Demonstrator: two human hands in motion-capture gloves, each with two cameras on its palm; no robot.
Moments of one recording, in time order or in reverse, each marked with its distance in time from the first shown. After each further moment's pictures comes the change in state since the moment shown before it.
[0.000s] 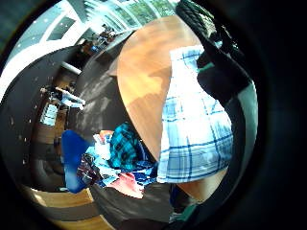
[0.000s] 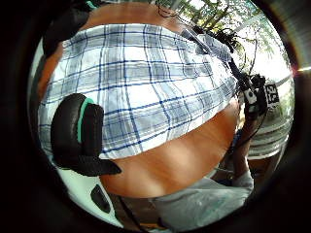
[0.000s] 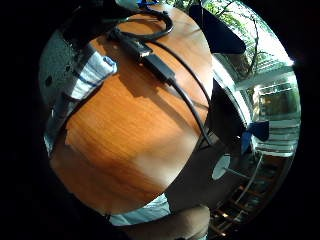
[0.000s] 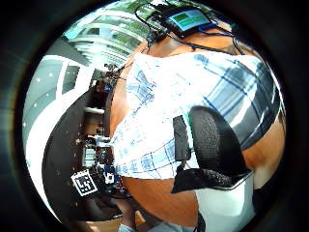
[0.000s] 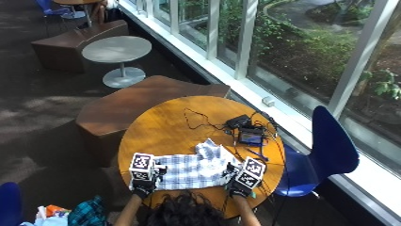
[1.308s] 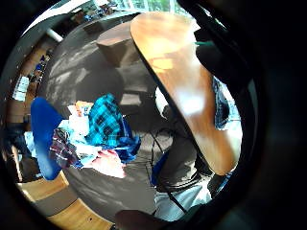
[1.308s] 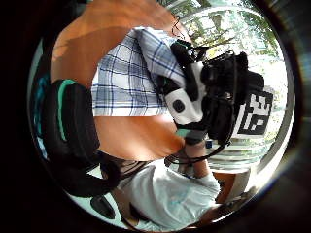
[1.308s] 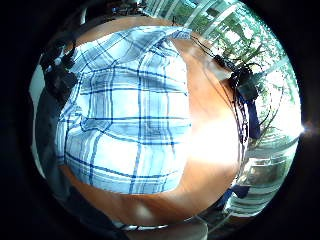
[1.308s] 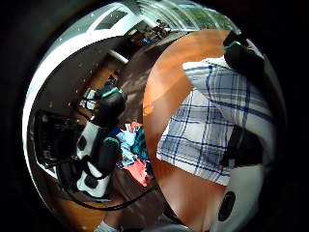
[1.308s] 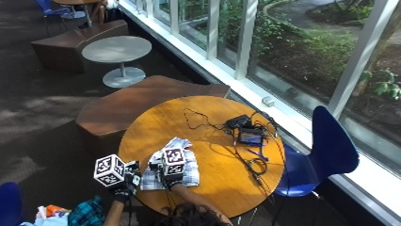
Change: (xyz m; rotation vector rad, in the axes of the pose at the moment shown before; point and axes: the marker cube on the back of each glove) left arm -0.079 0.043 -0.036 -0.047 0.357 -0.250; right arm -0.292 0.041 0.059 0.029 -0.042 -0.603
